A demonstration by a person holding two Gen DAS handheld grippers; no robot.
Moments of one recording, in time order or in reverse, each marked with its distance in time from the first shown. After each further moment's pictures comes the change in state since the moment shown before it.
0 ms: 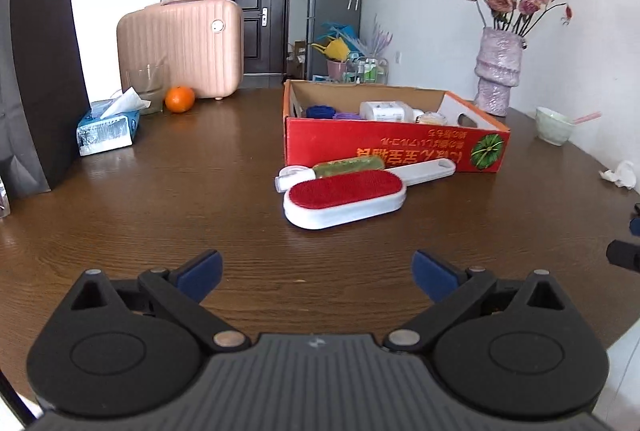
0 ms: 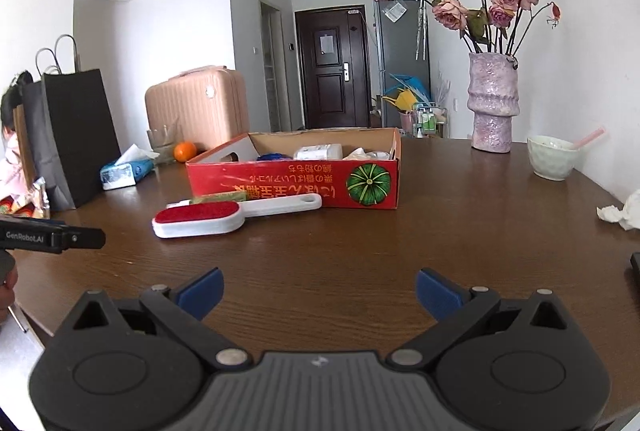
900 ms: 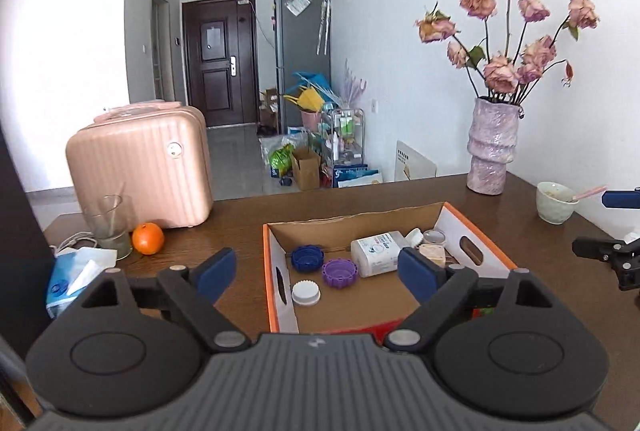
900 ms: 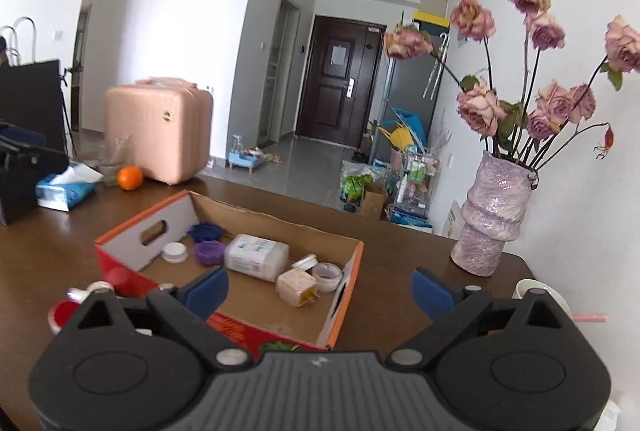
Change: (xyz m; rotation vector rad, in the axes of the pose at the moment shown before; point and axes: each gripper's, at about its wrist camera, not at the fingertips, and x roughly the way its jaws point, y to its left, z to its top) left arm 0.045 -0.010 0.186 0.105 -0.128 -0.056; right arm 0.100 -0.033 0.180 -0.230 -0.019 -0.071
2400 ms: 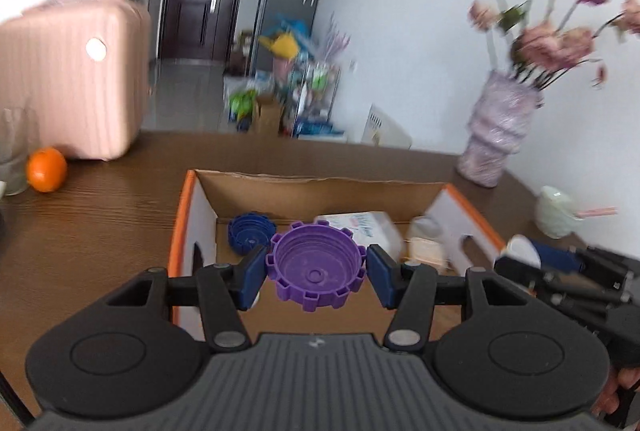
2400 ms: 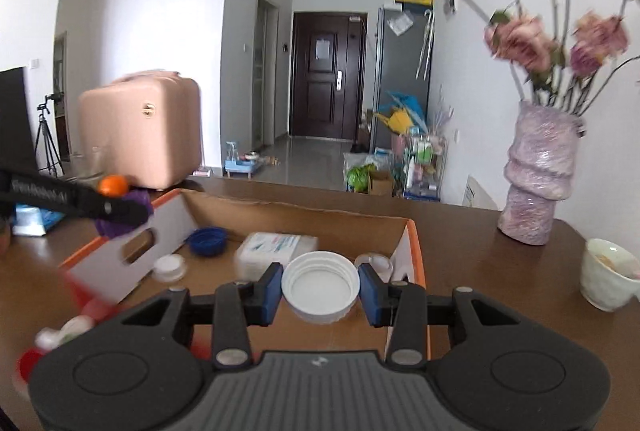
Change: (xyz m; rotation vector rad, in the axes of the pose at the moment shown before) left arm 0.190 0.011 -0.017 -0.176 0.177 -0.156; right arm 0.139 0.030 -0.018 0.136 0.016 0.004
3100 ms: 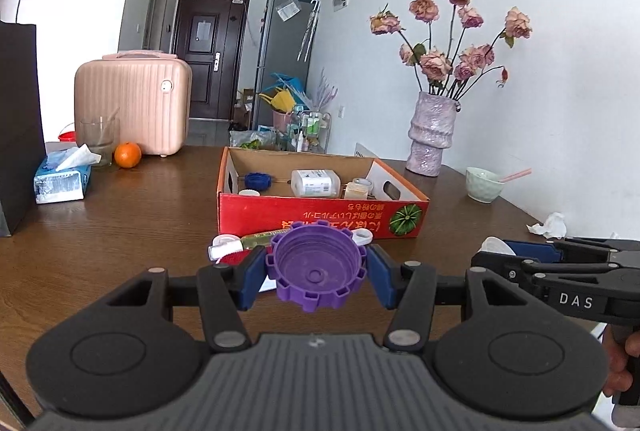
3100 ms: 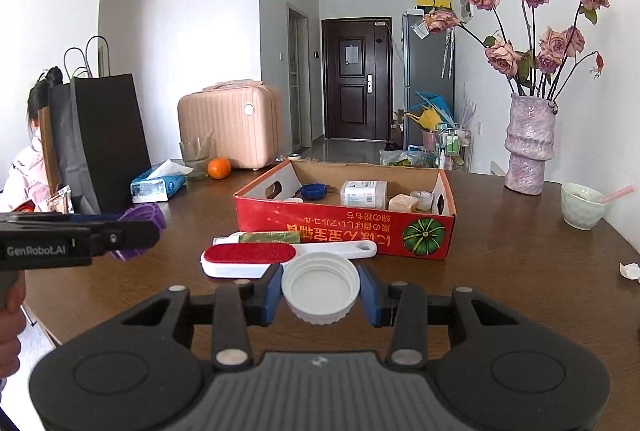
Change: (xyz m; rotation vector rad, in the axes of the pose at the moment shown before) left arm -0.262 -0.060 -0.181 0.056 -0.213 0.016; right arm -0.247 0.074 -0.097 0.027 -0.021 0.107
